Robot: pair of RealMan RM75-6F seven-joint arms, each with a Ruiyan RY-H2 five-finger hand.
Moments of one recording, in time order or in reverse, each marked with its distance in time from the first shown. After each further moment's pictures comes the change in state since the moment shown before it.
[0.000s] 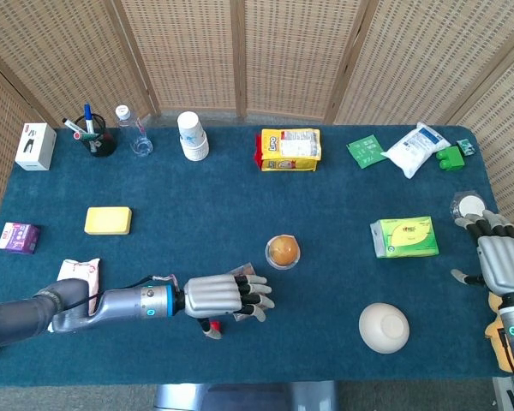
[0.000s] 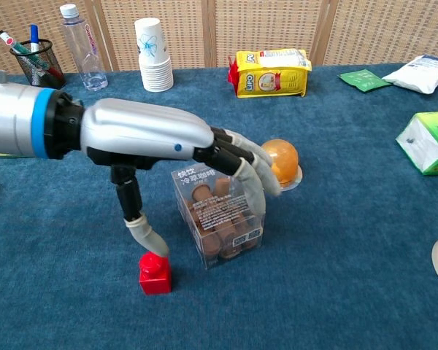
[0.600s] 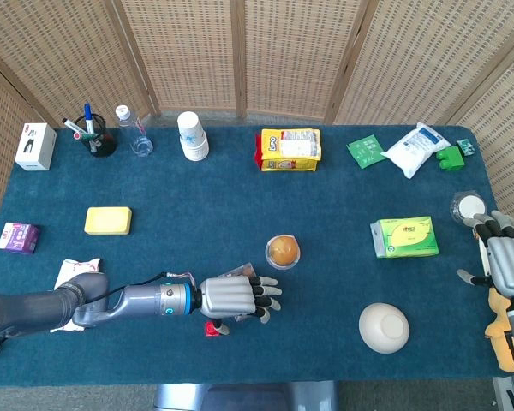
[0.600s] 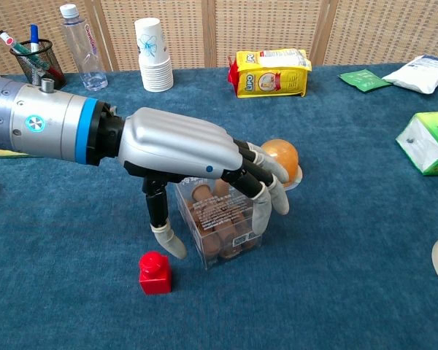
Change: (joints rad) left arm -0.110 -0.055 0.038 0.032 -0.071 -0.072 0.107; right arm -0.034 0.009 0.025 0.010 -0.015 0.008 0.048
